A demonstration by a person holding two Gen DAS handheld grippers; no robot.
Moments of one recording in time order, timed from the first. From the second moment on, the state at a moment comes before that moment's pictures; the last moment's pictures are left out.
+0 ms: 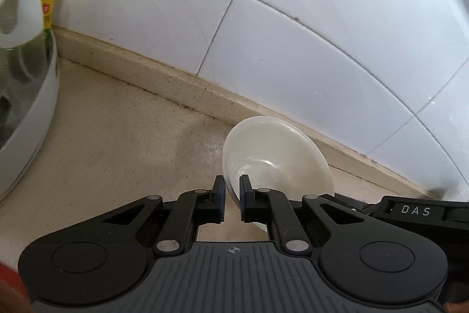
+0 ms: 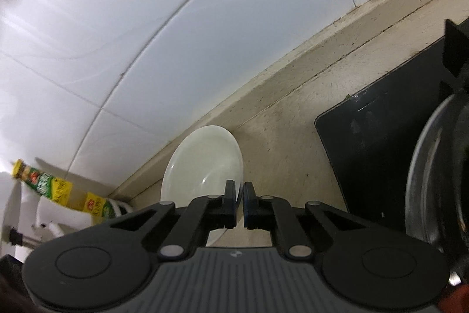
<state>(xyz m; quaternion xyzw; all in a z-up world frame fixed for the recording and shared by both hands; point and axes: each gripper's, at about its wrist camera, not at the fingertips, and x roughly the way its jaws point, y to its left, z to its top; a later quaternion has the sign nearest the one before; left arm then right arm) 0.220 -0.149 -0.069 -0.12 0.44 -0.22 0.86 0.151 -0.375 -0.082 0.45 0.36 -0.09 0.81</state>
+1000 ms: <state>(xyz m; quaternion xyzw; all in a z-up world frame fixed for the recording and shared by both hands) 0.087 -0.106 -0.034 -0.04 0.50 -0.24 0.83 -0.005 -0.300 -0.046 0.44 0.39 -0.10 0.81</state>
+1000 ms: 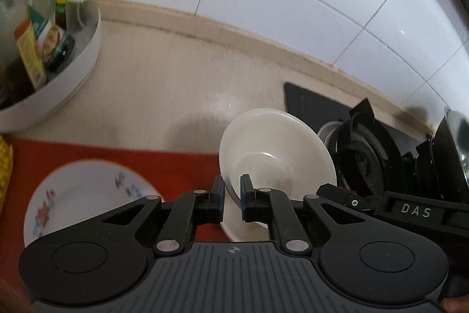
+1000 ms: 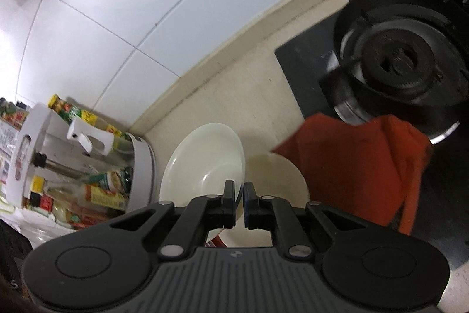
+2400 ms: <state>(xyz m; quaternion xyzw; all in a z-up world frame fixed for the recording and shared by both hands) 0.076 -0.115 -0.082 0.01 0.48 -0.27 0.84 -0.026 -0.314 -0.102 0.43 0.38 -0.07 0.81</state>
